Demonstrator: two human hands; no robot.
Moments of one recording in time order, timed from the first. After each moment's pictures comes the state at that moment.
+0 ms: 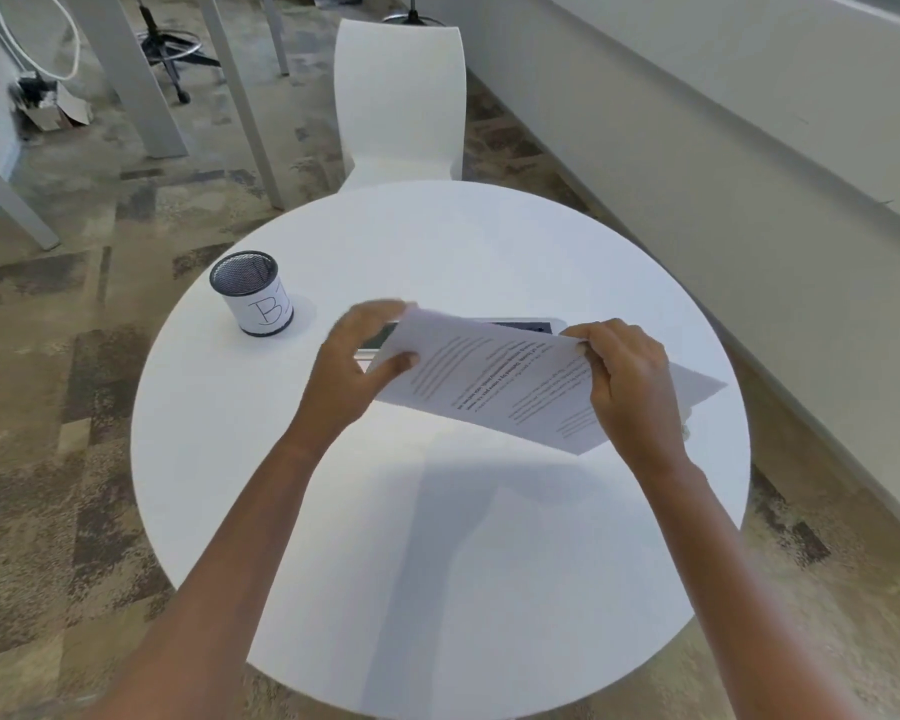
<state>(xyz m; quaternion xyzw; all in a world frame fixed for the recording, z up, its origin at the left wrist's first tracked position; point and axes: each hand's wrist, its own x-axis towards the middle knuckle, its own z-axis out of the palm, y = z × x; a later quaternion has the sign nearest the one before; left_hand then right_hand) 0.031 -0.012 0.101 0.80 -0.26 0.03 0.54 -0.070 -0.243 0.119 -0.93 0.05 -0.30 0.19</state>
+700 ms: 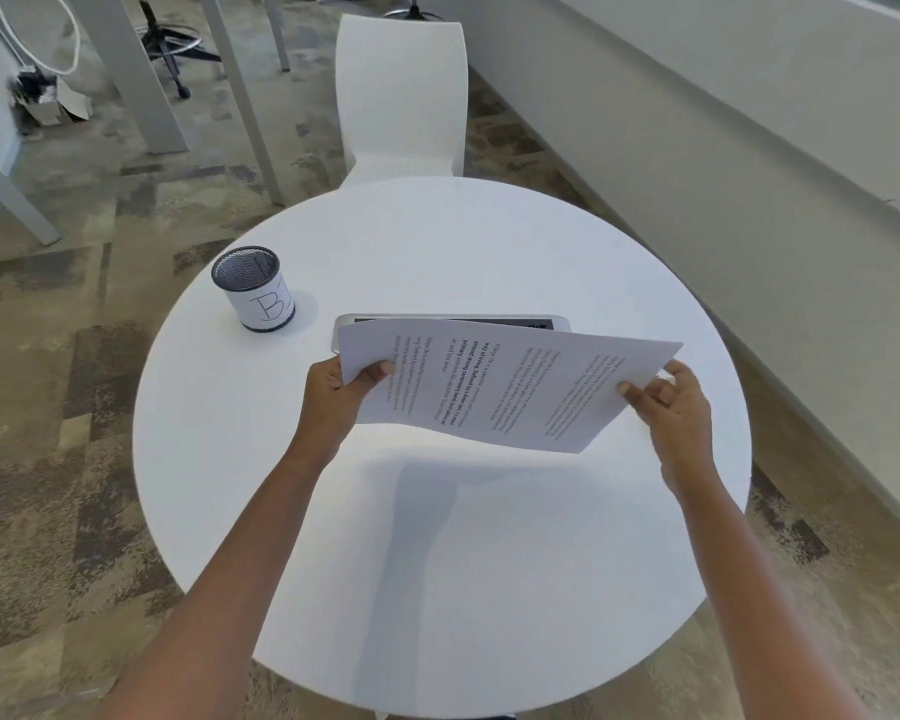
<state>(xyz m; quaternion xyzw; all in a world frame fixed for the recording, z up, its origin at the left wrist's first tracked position) 0.030 -0.004 0.059 0.72 -0.08 -0.07 0.69 -0.092 -0.293 0.069 -0.72 0.30 -0.18 0.60</state>
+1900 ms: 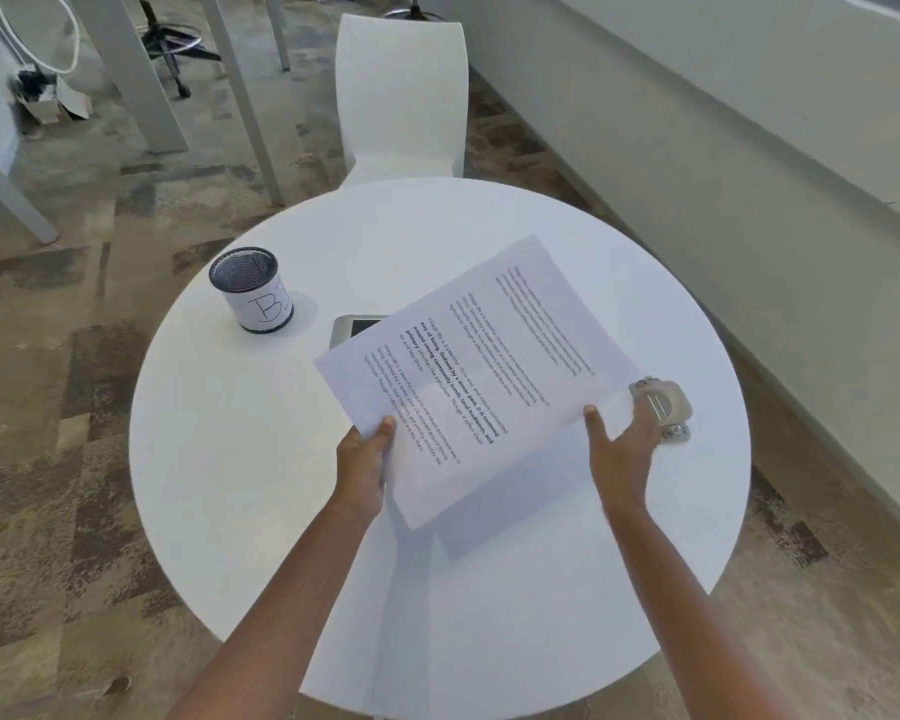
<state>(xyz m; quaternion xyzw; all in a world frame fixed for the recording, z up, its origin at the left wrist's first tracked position) -0.008 -0.030 0.008 0.55 0.19 -0.16 0.80 -0.087 -0.247 0.029 -0.74 0.40 -0.19 0.50</state>
